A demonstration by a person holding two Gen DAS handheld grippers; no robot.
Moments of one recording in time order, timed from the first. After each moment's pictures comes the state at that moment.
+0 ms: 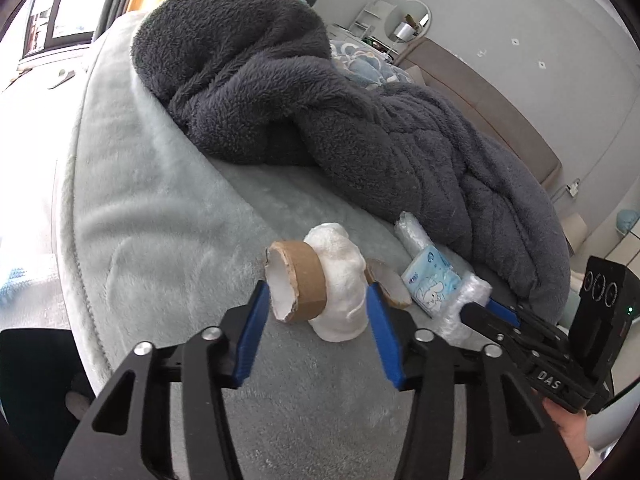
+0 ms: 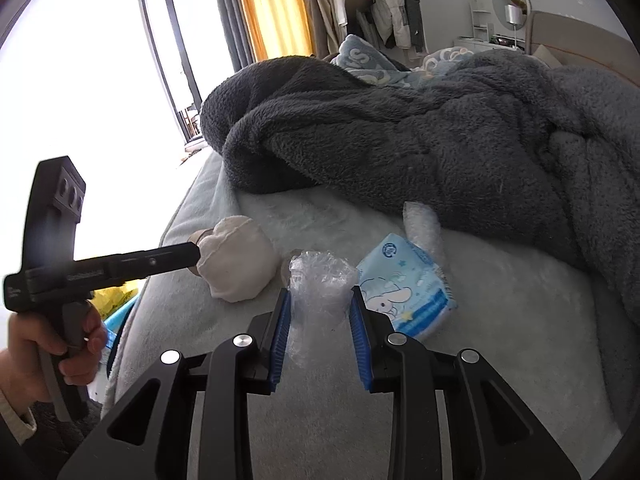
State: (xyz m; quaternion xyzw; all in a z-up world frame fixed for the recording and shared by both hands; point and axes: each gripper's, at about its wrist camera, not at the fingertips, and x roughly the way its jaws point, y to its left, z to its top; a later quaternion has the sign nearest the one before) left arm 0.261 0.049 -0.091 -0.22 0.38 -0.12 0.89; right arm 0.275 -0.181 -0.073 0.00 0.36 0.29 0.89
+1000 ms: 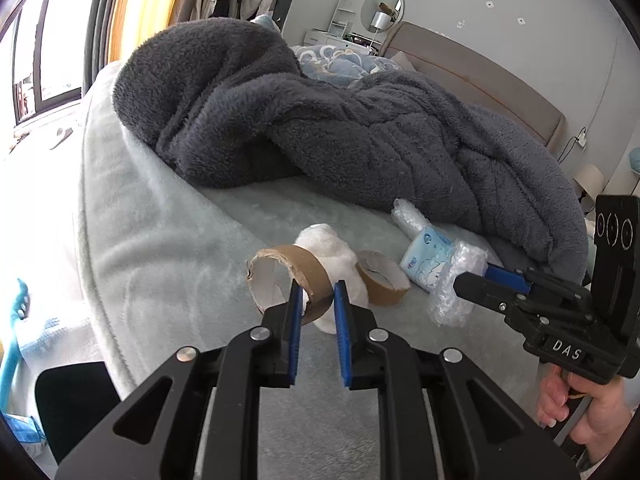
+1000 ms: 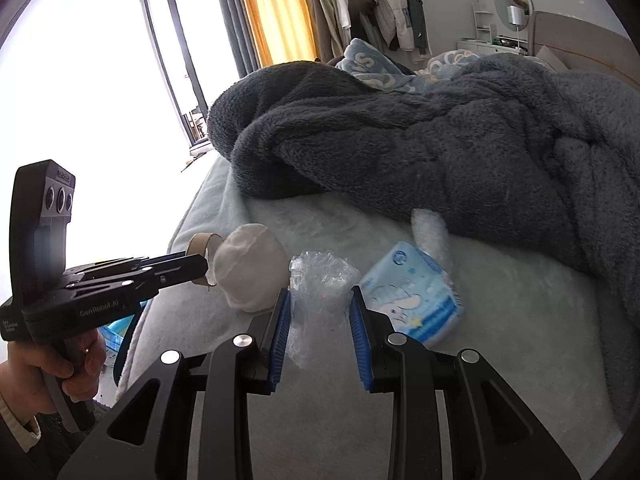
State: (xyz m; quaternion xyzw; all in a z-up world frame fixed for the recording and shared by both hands) left arm 0.250 0.024 -0.074 -0.11 0.37 -0.10 0.92; right arm 0.274 -0.167 -0.067 -0.01 0.36 0.30 0.89
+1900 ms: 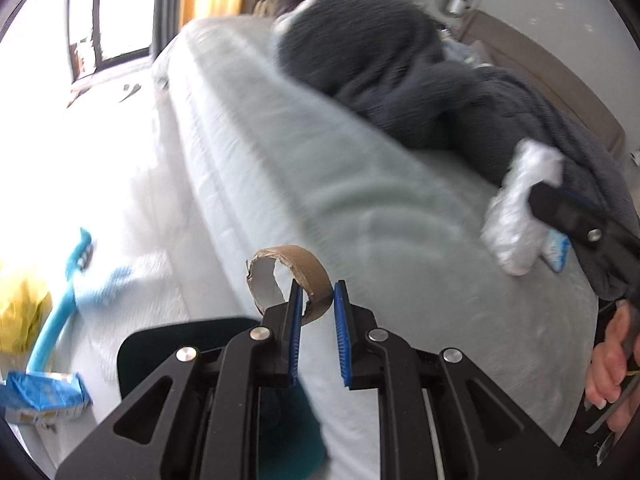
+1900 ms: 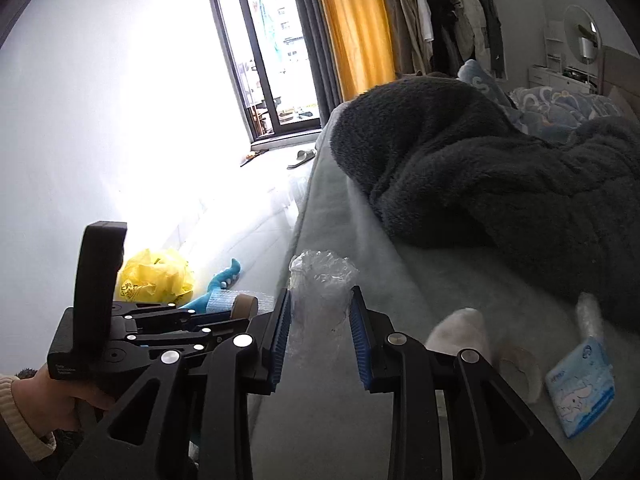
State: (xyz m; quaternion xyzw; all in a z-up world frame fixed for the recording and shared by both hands) left arm 0.214 0.168 -0.106 -0.13 0.44 0.01 0.89; right arm 0.257 0.002 -0.045 -0.04 0.33 0.40 0.85
